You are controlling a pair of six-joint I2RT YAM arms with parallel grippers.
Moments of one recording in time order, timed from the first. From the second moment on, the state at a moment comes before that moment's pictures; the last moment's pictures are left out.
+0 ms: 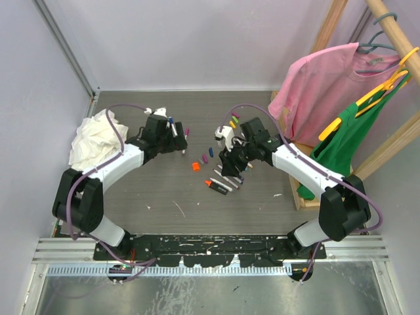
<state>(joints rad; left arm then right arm) -0.46 1.51 1.00 -0.21 -0.11 -0.53 0.53 1.46 1.09 -0.56 -0.56 -0.34</state>
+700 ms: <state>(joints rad) -0.39 1.97 1.50 -0.52 -0.11 -0.40 0.51 1.46 1.09 -0.56 -0.56 -0.36</state>
